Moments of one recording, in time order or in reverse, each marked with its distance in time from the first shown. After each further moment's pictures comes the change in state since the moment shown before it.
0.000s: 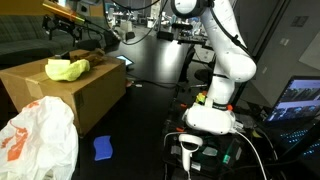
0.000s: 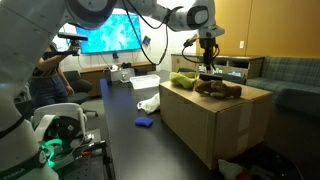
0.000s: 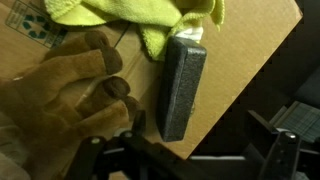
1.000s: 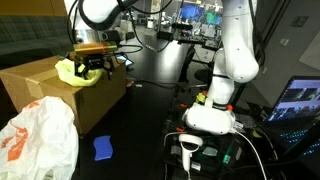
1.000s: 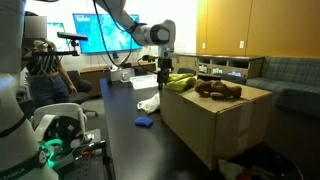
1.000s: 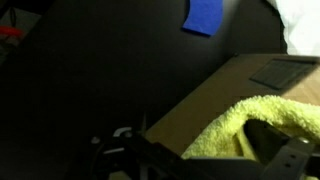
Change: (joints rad) arm 0.117 -0.358 0.113 -0.732 -0.083 -0.063 0.054
